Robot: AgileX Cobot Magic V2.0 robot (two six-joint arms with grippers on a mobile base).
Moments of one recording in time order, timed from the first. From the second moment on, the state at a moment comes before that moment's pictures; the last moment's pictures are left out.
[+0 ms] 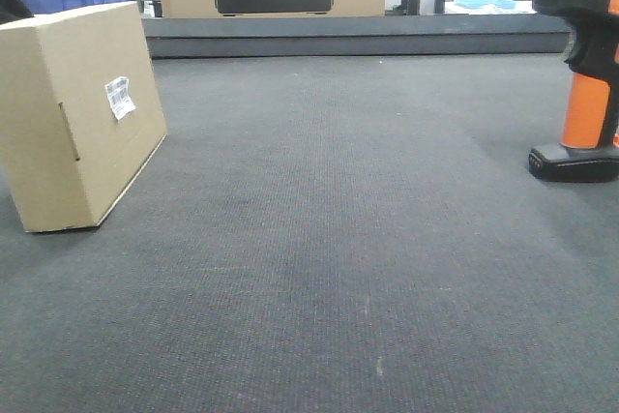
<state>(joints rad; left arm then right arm) 0.01 0.00 0.00 0.06 0.02 -0.11 -0.08 0.00 0.00 0.03 0.00 -0.05</state>
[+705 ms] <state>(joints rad) 0.01 0.10 -0.38 0.07 0.40 -0.11 -0.08 0.00 0.00 0.03 0.00 -0.05</state>
